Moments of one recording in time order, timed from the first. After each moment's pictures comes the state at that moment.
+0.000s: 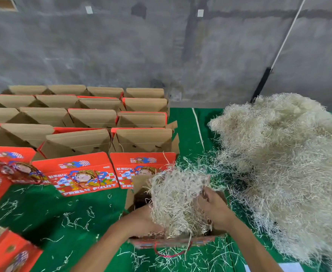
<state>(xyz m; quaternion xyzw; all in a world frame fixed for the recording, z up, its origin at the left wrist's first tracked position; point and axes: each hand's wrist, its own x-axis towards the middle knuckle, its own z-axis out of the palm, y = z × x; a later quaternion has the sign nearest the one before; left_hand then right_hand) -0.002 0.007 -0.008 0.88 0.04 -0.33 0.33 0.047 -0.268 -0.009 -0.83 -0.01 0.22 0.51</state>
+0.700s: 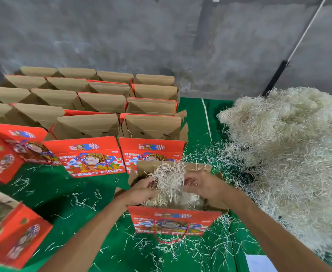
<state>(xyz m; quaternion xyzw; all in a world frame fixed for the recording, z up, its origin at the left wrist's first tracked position) 0.029 0.039 -0.031 0.84 0.08 -0.29 0.46 0.077 -0.235 0.025 -0.87 -0.25 0.26 0.34</state>
